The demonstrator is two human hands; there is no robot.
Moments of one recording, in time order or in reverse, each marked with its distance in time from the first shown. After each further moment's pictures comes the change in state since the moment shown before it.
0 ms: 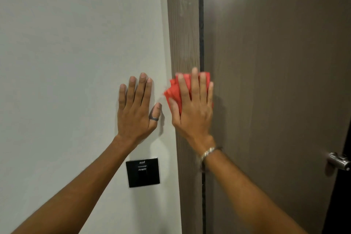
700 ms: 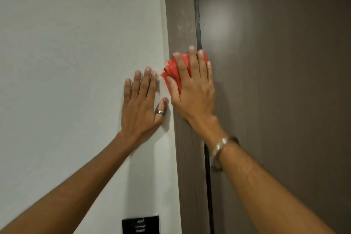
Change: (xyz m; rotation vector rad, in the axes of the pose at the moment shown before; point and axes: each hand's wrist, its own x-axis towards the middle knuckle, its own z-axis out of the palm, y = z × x) left_hand 0.135 -0.012 -0.020 -0.028 0.096 -0.010; right_hand 0.169 -0.002 -0.014 0.023 0.090 -0.056
